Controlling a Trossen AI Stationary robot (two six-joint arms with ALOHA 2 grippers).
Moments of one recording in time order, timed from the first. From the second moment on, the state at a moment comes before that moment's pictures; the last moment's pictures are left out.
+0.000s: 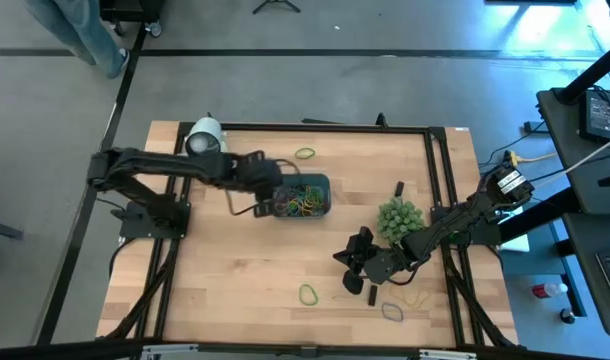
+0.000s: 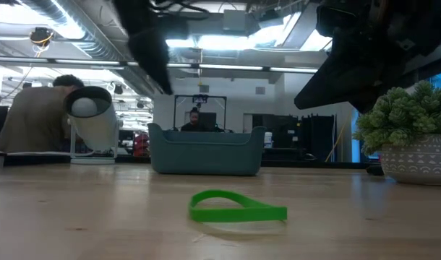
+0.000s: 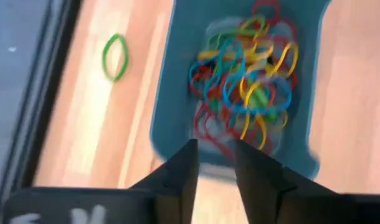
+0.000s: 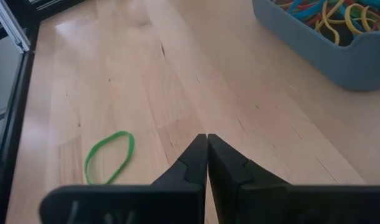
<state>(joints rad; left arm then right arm) 0.11 1.43 1.12 -0.75 -0.26 -0.02 0.55 1.60 0.75 0.14 0.56 0.78</state>
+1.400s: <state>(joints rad) -0.18 0.74 0.29 -0.35 -0.44 -0.29 0.69 1.65 1.20 -0.91 -0.03 1.67</state>
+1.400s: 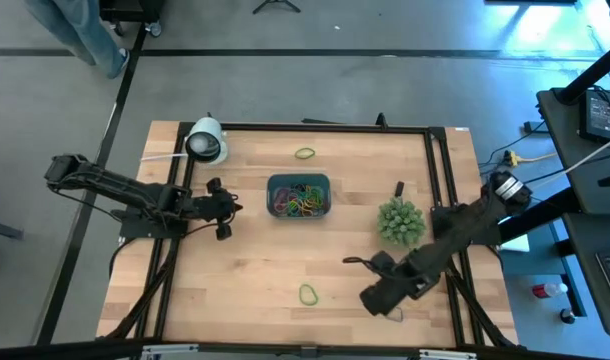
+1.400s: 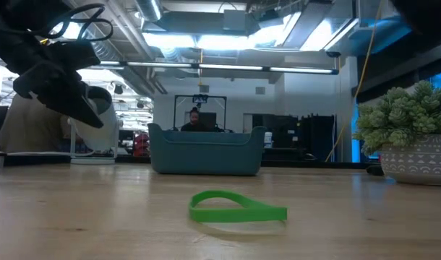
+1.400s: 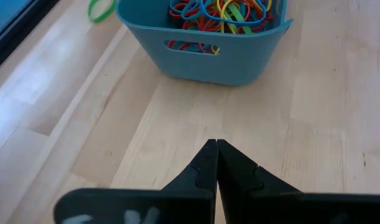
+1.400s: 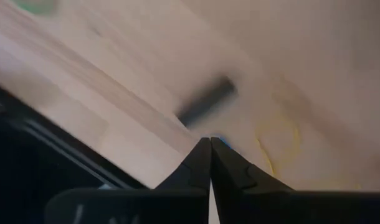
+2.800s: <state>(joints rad) -0.18 0.74 0.29 -0.34 -0.41 -0.26 0.84 1.66 1.01 -0.75 -0.03 1.96</state>
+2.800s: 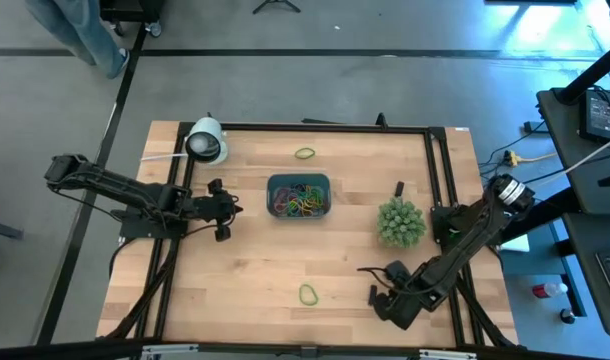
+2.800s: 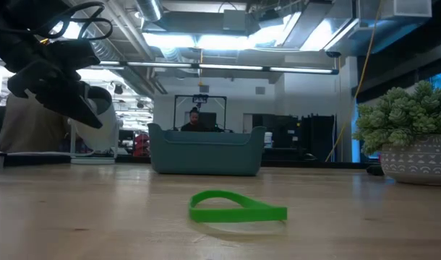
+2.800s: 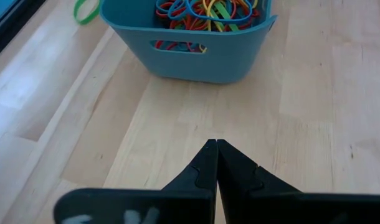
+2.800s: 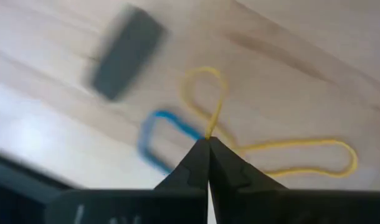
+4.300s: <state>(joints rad) -0.18 0.74 0.29 -0.30 -0.39 -0.19 0.01 1.80 1.48 -0.63 0.39 0.64</state>
